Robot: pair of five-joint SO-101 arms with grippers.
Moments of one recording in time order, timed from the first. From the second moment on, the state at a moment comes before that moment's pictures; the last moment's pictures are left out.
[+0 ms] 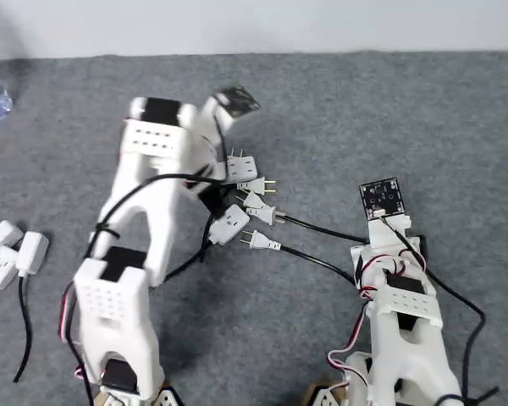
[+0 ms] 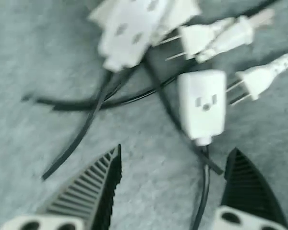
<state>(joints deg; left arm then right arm) 7.8 31.1 -29.8 96.9 -34.4 10.3 -34.5 76.0 19.4 22.1</state>
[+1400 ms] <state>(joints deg) 12.6 46.5 -32.0 92.8 -27.5 10.3 -34.5 76.0 19.4 22.1</state>
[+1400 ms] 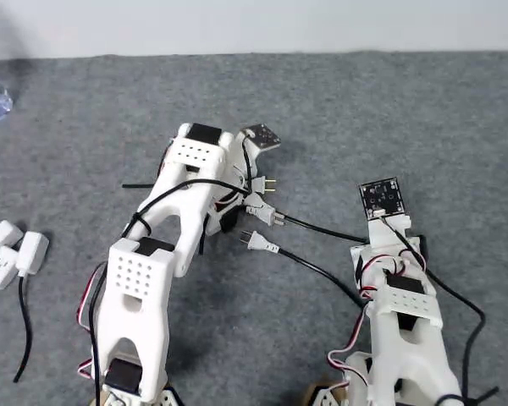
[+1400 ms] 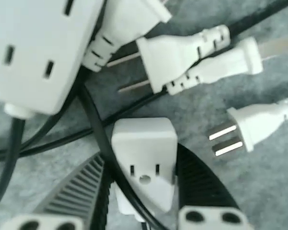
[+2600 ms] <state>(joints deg) -12.7 6.2 -3.1 98.9 -45.8 10.3 -34.5 76.0 19.4 22.1</state>
